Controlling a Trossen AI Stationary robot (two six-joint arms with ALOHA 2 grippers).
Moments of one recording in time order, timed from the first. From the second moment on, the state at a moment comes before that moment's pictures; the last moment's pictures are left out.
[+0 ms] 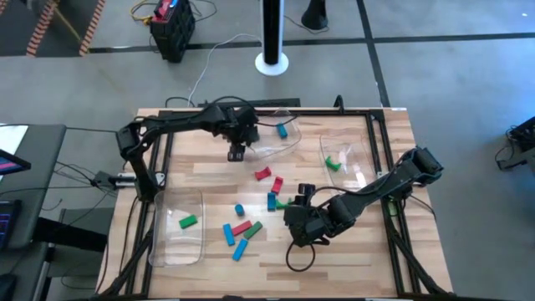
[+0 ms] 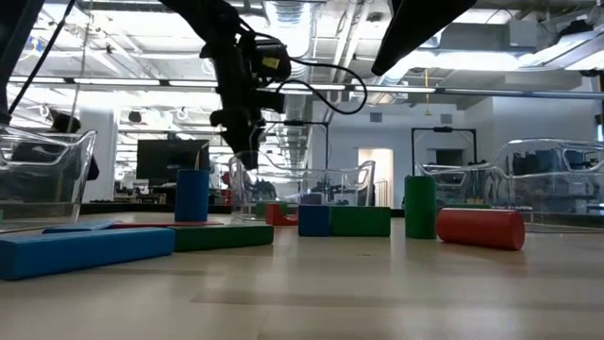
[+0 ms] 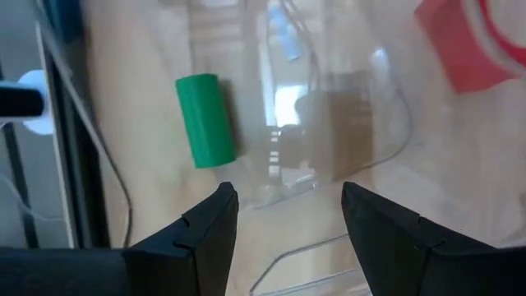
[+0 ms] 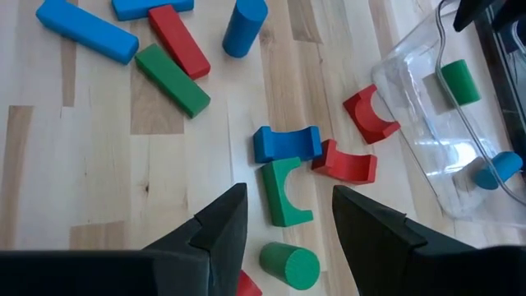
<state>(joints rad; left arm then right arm) 0.46 1.77 1.40 -0.83 -0.12 0.53 0.48 1.74 1.43 -0.82 0.58 0.37</state>
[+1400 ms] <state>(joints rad) 0.46 1.42 1.40 -0.79 -0.04 0.35 0.48 1.74 1.43 -0.84 0.59 0.36</state>
